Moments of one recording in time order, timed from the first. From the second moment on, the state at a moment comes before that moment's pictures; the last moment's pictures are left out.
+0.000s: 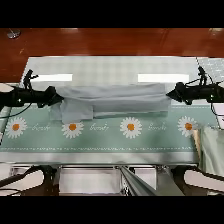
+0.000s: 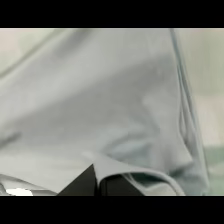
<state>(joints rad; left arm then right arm) 0.24 -1.34 0.90 0.77 -1.00 -1.29 -0.32 -1.40 0.99 -0.73 1.06 1.28</state>
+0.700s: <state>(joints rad) 0.29 -1.61 1.26 0.90 -1.16 -1.44 -0.32 -1.65 1.29 -0.70 1.09 1.27</state>
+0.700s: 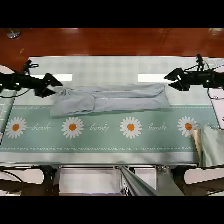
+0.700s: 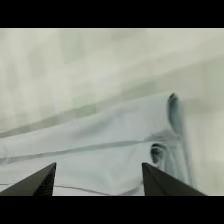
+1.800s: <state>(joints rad) -0.15 -1.17 0.81 0.61 -0.84 -1.15 -0.23 -1.68 1.29 -0.84 1.23 1.35</state>
